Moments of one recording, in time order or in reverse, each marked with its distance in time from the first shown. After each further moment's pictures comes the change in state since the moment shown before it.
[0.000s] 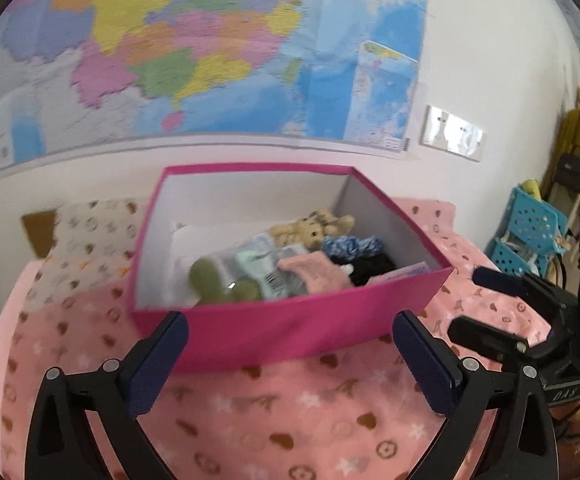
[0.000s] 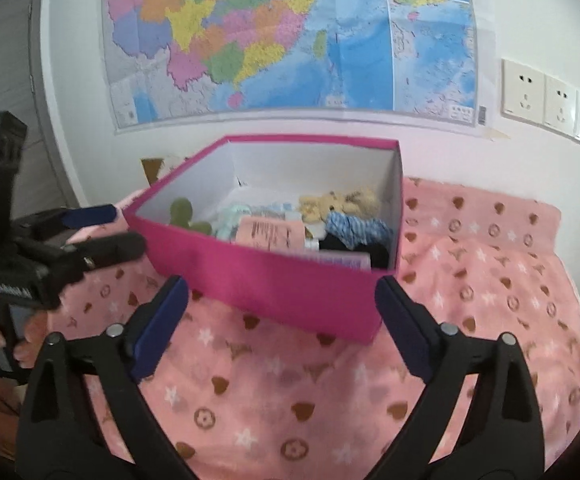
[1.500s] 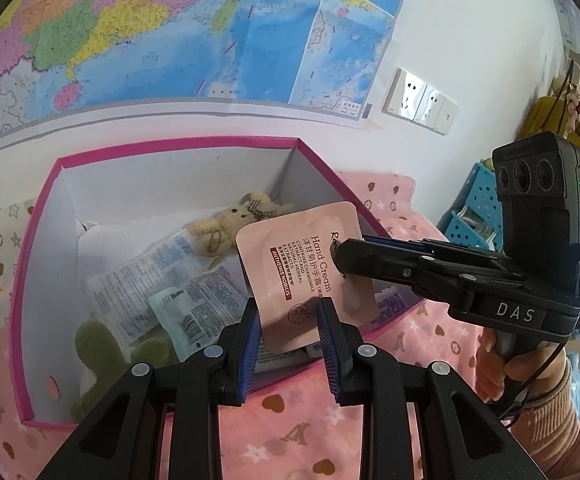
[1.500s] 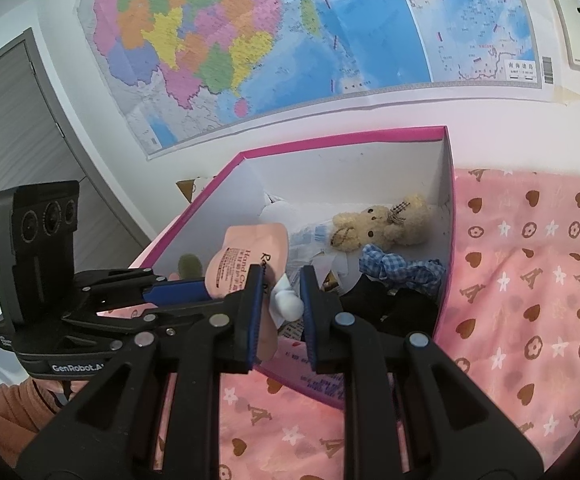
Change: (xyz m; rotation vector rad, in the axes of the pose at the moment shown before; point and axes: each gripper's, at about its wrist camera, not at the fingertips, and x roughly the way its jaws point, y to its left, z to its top) left arm 0.083 -0.022 0.045 0.040 0.183 -0.234; right arm 0.082 -0.069 0.063 0.166 0.089 0.319
